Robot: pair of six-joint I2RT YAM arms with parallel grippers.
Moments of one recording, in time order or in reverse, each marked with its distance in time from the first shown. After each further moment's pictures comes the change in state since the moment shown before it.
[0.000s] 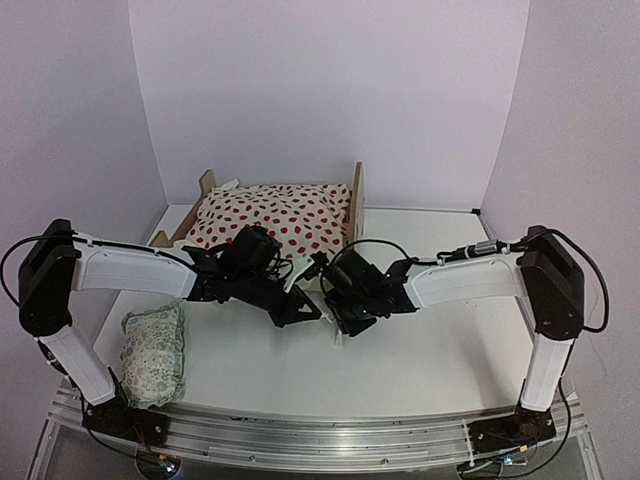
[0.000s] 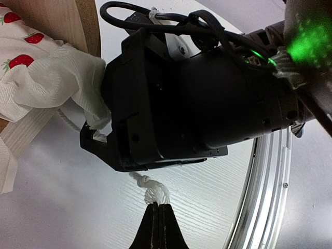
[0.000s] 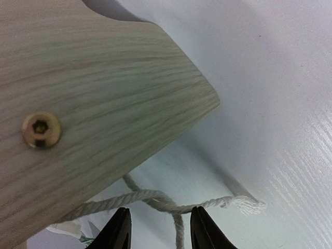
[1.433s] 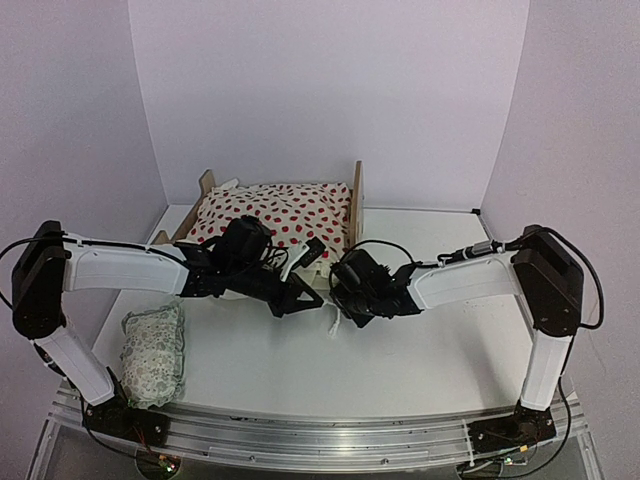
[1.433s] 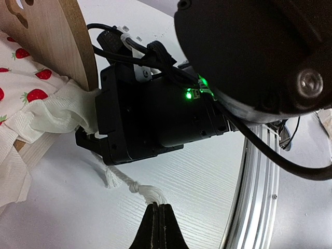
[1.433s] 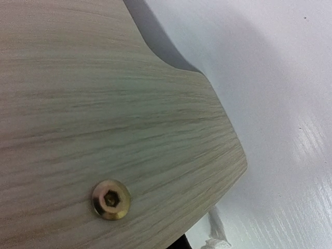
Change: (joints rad) left arm 0.027 -0.041 -0.006 0.068 0.045 -0.018; right arm -0.051 0.009 -0.078 0.198 0.090 -0.271
